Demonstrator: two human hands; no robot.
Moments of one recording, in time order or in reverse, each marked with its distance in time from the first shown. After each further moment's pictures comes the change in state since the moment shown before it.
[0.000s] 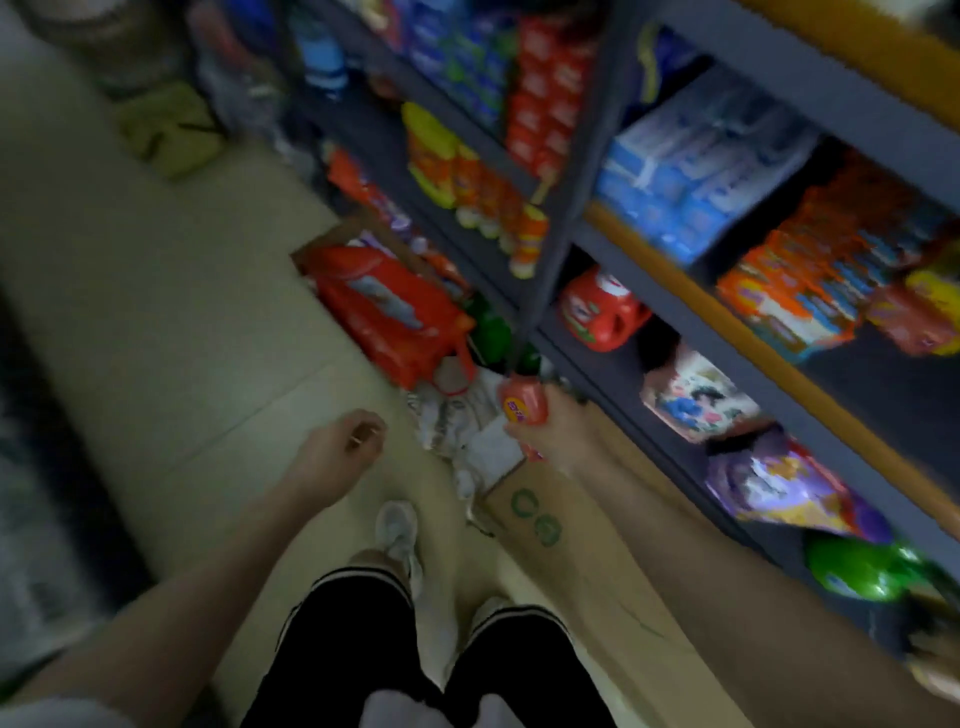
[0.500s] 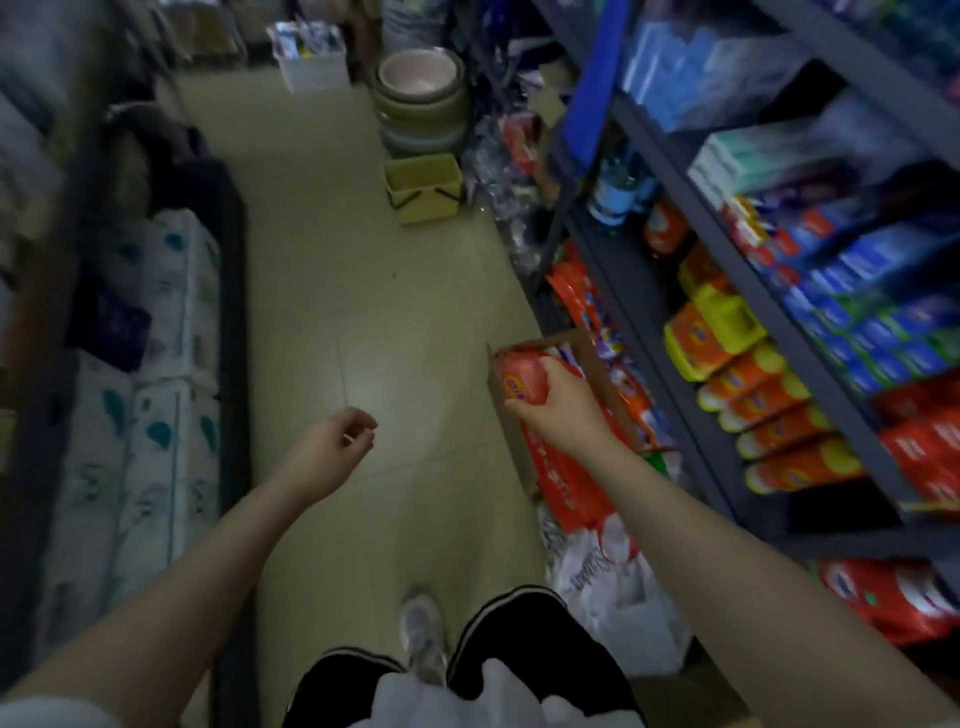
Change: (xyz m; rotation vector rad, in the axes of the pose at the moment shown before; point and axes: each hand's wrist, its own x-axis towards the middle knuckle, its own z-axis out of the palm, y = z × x) left_hand 0.082 -0.189 -0.300 -0.129 0.322 -0.236; right_hand 0.199 -0.308 0.242 -0.382 -0.155 -0.426
